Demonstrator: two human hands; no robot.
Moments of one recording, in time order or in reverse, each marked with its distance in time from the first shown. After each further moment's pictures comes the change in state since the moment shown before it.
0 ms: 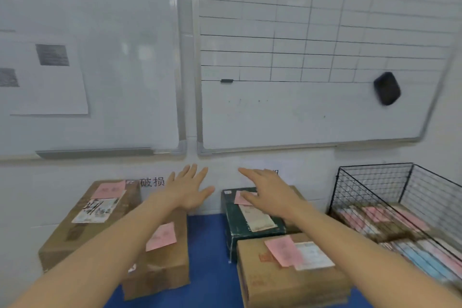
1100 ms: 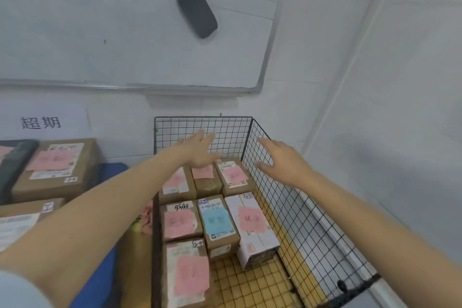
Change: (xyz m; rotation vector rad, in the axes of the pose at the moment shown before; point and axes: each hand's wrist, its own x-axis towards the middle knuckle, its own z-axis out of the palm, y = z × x) left_hand 0.191 0.594 0.066 -0.114 -0.129 0.258; right_hand -0.273 0.541 -0.132 -0.115 -0.140 0.361
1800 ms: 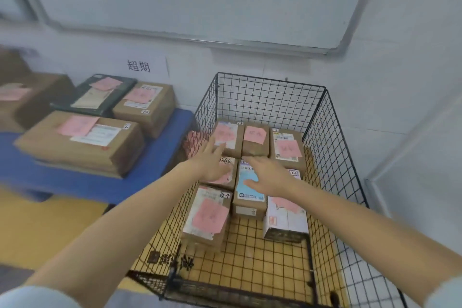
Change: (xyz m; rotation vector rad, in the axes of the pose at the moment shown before) left_hand -0.059 0.016 0.117 -0.247 -0.089 -0.468; right_hand 0.010 -0.014 0.130 0.059 -0.376 -0.554
